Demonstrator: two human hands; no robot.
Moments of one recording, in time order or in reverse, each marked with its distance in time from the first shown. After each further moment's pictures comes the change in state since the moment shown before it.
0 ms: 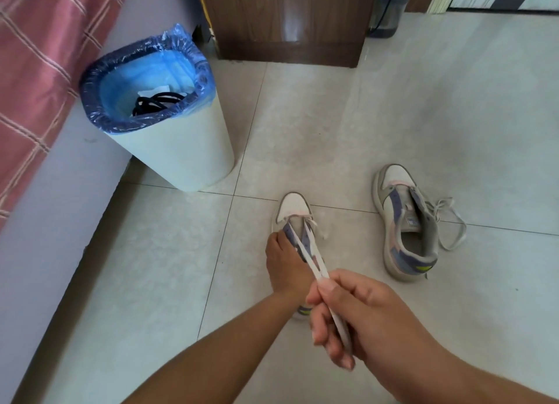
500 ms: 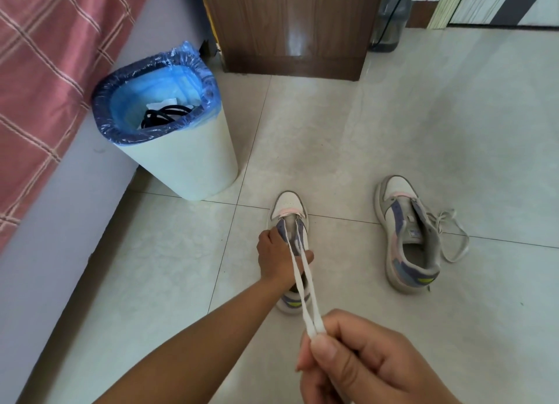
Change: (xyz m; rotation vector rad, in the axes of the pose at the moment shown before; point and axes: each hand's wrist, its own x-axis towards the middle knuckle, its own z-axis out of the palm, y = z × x) left_hand 0.032 -0.008 -0.007 0.069 -0.016 -0.003; right_hand -0.029 -0.010 0.012 -0.235 -0.278 -0.196
